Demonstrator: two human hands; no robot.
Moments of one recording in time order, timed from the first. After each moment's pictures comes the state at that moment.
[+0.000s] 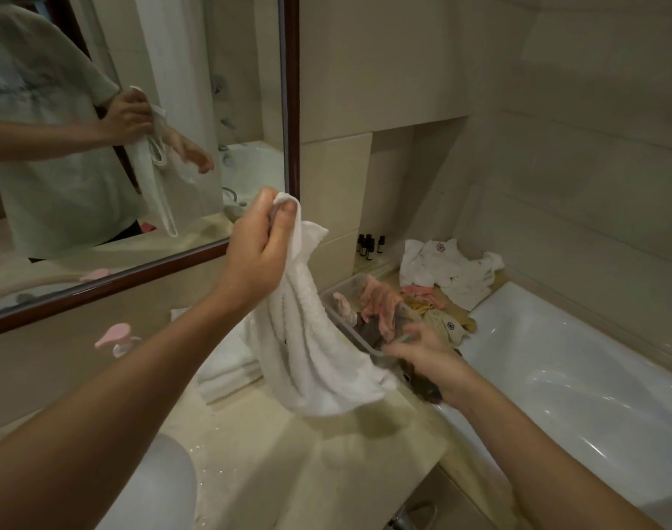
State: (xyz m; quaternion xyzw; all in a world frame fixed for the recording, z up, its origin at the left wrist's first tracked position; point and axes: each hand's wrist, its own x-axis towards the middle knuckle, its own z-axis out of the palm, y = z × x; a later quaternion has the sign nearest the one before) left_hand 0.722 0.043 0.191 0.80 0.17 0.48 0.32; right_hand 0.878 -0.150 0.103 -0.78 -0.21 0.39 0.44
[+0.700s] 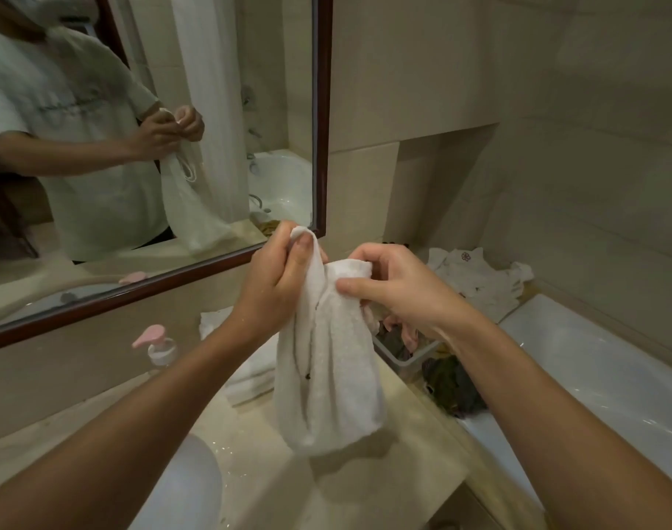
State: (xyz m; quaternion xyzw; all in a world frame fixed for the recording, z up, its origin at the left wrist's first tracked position) left_hand 0.693 0.035 0.180 0.80 0.19 0.44 0.37; right_hand 0.832 -0.090 0.217 -0.66 -0.54 0.31 0.43
